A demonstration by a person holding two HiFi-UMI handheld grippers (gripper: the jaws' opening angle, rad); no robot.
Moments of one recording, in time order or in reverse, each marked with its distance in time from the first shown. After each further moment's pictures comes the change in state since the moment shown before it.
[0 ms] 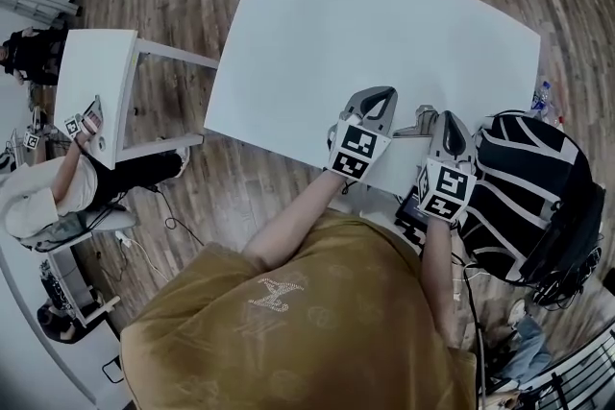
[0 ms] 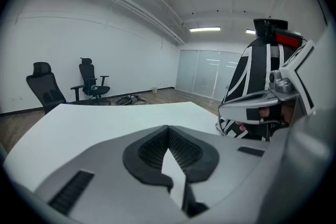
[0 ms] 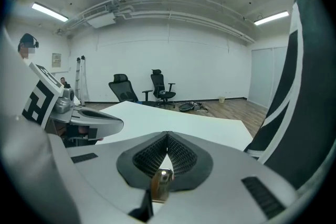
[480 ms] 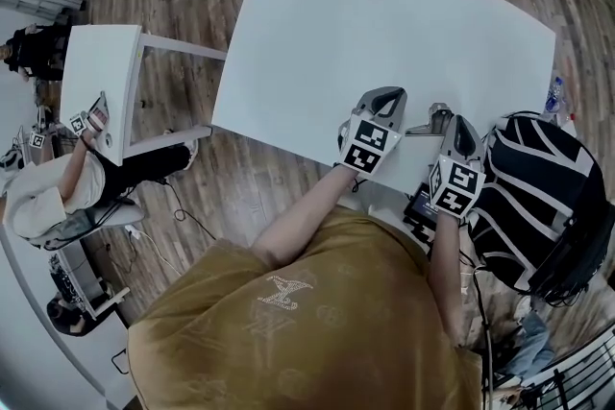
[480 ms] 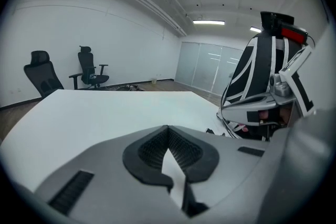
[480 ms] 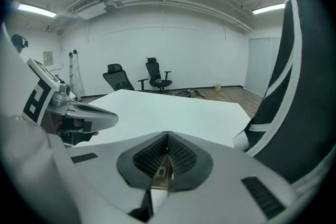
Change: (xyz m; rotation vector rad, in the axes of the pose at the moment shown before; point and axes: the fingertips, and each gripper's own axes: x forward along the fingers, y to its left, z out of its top) left arm 0.017 0.004 -0.040 -0.040 0.103 -0.026; right arm 0.015 -0.011 -0.050 0.047 0.139 -0.037
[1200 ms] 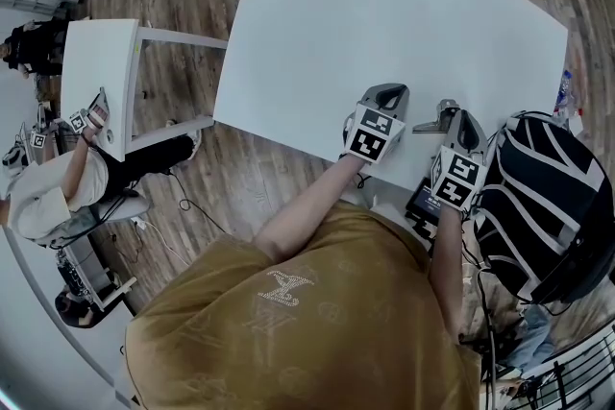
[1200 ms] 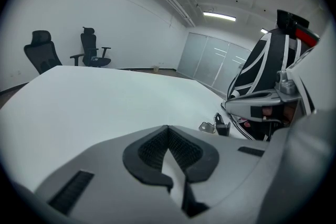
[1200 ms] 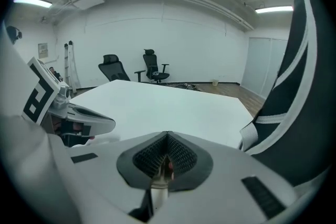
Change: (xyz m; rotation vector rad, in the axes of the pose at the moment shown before) left arm 0.025 0.013 -0.045 -0.108 0.130 -0.025; right arm 0.024 0.001 -0.020 -0.024 0.080 -0.046
